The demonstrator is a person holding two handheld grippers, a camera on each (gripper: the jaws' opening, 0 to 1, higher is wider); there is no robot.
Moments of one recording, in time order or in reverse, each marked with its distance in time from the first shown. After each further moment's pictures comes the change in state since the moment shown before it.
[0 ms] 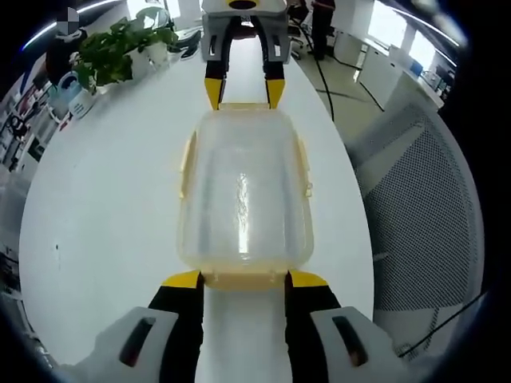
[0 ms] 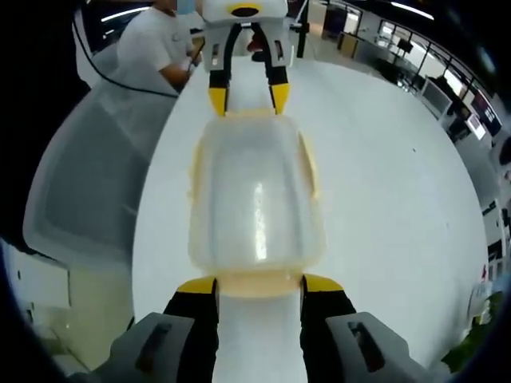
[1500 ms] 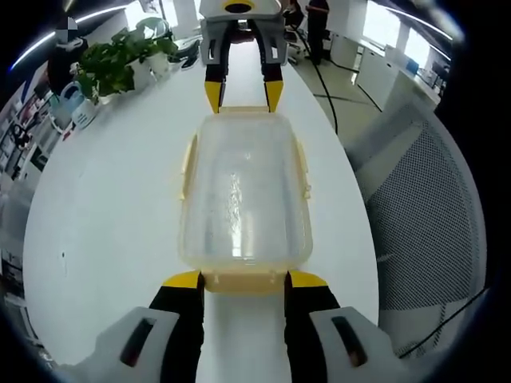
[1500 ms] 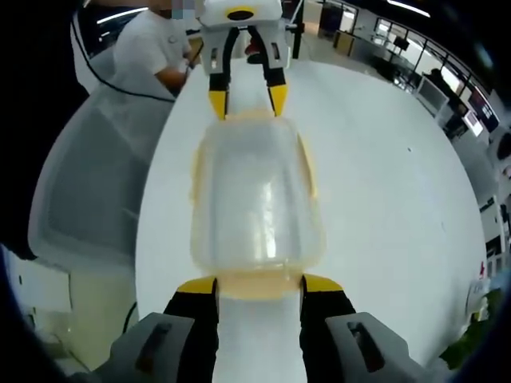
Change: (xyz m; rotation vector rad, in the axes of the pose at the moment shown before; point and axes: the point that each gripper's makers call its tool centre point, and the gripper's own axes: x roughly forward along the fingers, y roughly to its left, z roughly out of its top) left arm -0.007 0.007 0.003 0.029 -0.044 0.016; right arm -0.010 -0.003 0.006 0.018 0.008 -0.011
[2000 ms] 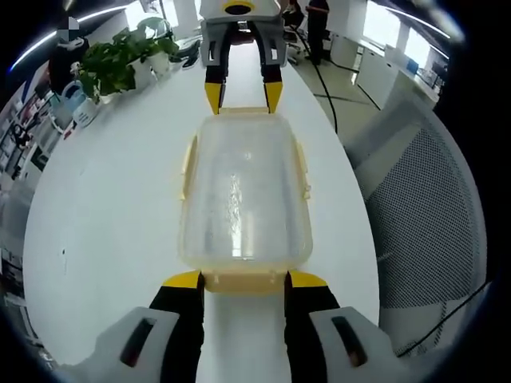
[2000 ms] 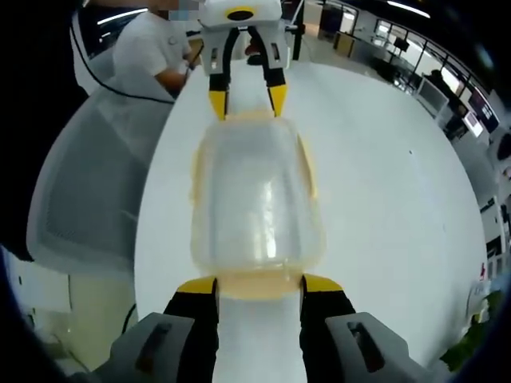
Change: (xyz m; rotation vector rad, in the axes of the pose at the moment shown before) left arm -0.002 -0.001 -0.004 0.003 -0.002 0.003; right arm 0.003 0.000 0.003 0.001 -0.006 0.000
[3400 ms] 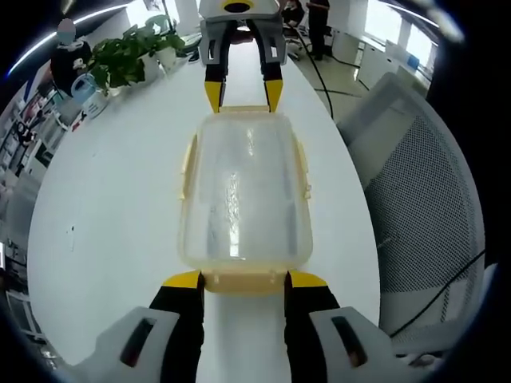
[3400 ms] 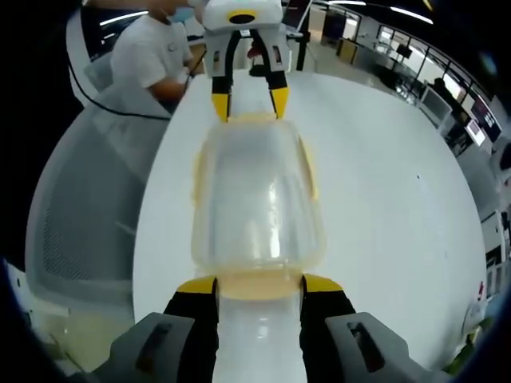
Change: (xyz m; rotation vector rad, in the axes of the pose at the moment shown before) left arm -0.029 0.005 -0.045 0.001 0.019 0.017; right arm 0.019 -0.002 0.051 -0.018 -0.031 0.002
